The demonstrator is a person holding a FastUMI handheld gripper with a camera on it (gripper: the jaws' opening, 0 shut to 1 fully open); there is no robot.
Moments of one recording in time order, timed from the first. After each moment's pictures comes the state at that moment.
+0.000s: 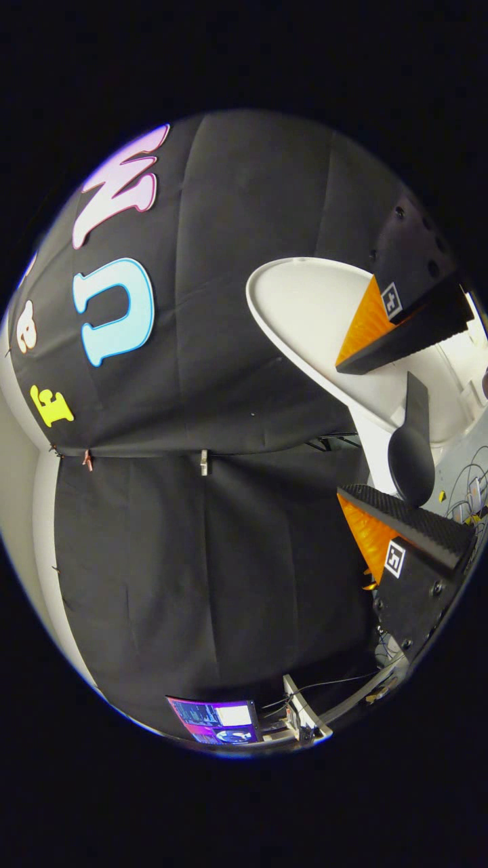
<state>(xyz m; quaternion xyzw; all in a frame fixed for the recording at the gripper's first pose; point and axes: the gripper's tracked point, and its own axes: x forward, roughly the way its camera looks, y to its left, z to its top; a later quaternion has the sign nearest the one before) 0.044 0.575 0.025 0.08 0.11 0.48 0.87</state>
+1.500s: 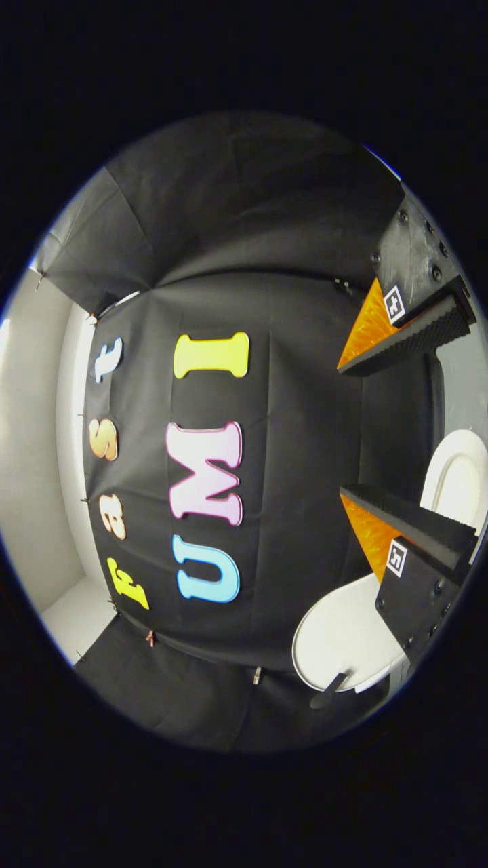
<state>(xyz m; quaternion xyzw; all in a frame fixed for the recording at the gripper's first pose) 0.064 0.025 0.056 0.04 -0.05 0.02 1.00</state>
